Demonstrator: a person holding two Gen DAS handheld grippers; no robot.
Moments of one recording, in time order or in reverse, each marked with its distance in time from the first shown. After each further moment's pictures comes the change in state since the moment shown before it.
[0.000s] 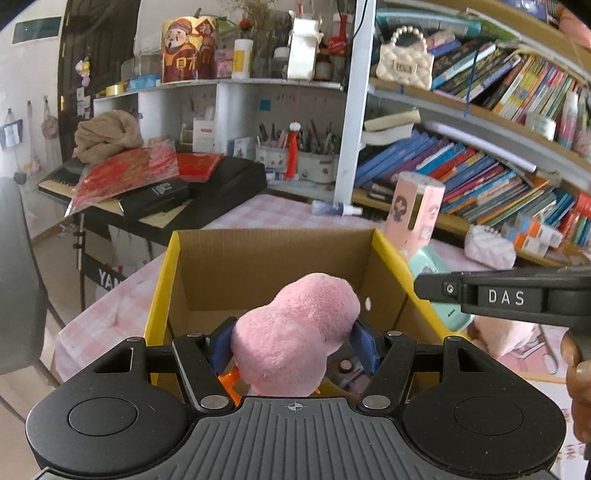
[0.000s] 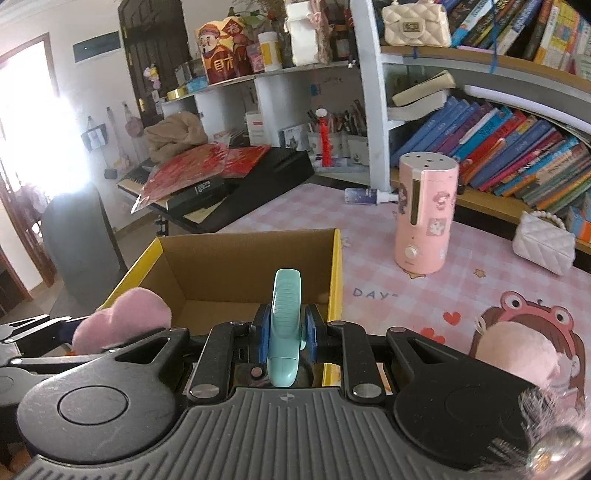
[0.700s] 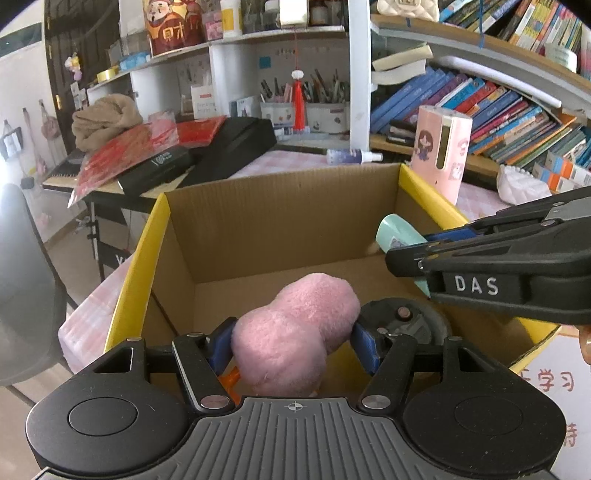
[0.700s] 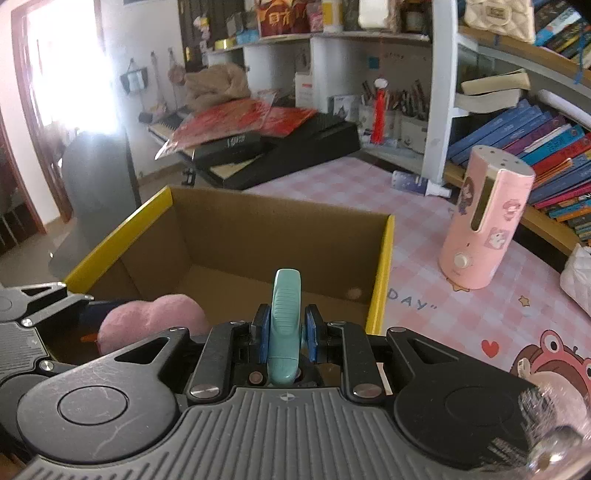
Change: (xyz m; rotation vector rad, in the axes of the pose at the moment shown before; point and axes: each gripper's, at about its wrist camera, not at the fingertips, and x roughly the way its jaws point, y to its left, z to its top) left arm 0.050 -0.009 -0.012 0.094 0.134 0.089; right arm 0.064 0.011 -0.001 -0.189 0.117 0.073
